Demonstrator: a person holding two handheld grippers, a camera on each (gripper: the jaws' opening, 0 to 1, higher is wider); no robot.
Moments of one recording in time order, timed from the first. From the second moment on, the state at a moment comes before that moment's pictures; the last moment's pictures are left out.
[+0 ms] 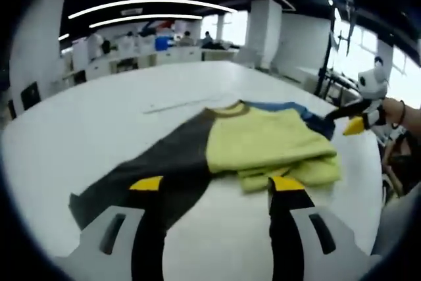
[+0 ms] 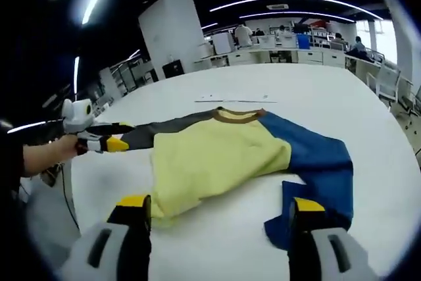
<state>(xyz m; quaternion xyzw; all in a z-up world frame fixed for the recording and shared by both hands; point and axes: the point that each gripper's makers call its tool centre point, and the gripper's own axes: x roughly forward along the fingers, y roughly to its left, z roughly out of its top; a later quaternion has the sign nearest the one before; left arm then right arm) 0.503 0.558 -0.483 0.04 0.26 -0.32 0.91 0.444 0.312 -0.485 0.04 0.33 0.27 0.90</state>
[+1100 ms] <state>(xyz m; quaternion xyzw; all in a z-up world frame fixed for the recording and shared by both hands) 0.492 0.501 -0.530 0.11 0.29 -0.37 0.87 0.408 0.386 -0.530 -0.02 0.32 0.32 0.89</state>
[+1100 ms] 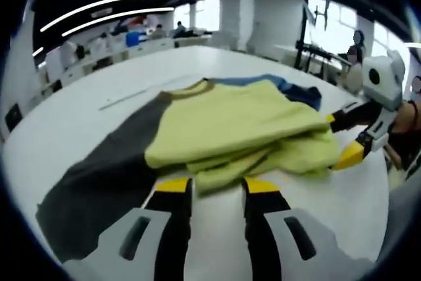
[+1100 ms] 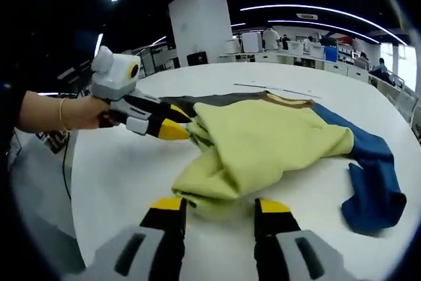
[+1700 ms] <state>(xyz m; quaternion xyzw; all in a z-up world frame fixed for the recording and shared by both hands) 0.491 0.501 -0.526 0.10 0.30 -0.36 0.88 0.413 0.383 -0.513 -0.04 0.28 0.32 0.90</state>
